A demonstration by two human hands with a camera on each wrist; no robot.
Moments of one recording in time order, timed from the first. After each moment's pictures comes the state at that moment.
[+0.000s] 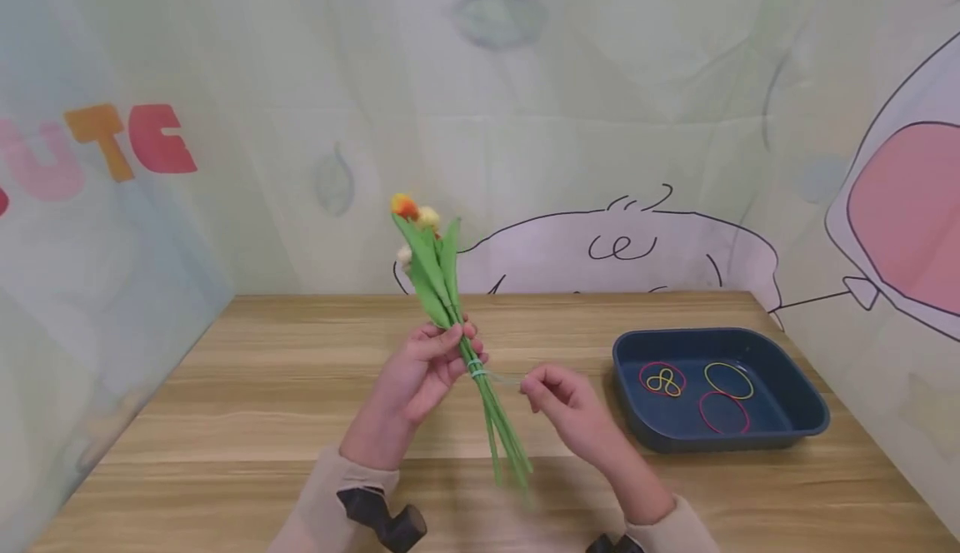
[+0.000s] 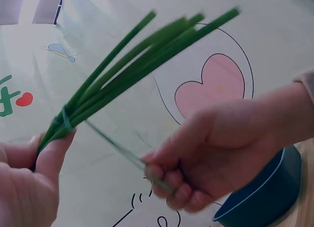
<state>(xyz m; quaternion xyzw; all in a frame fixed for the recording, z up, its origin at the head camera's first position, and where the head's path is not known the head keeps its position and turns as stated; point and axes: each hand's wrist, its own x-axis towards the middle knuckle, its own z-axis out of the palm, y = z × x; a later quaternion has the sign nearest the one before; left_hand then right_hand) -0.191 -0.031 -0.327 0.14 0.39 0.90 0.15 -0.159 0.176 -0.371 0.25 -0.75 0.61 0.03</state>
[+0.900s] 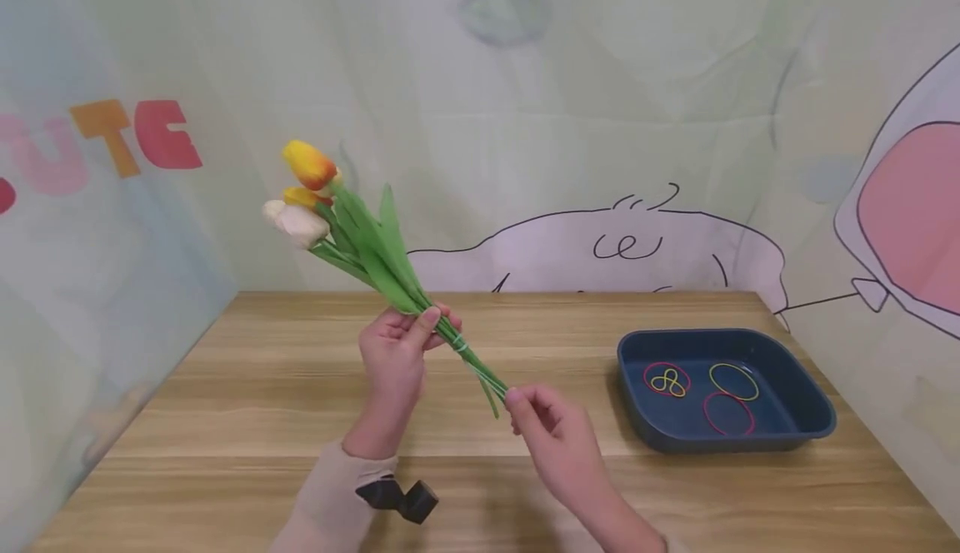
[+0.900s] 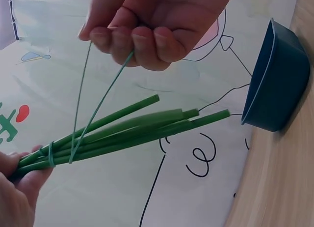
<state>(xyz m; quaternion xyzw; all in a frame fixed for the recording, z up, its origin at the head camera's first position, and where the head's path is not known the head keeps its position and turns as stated) -0.197 -0.032 -0.331 0.12 0.55 0.80 -0.23 -0.118 0.135 -0.357 0.07 -0.78 0.62 0.11</state>
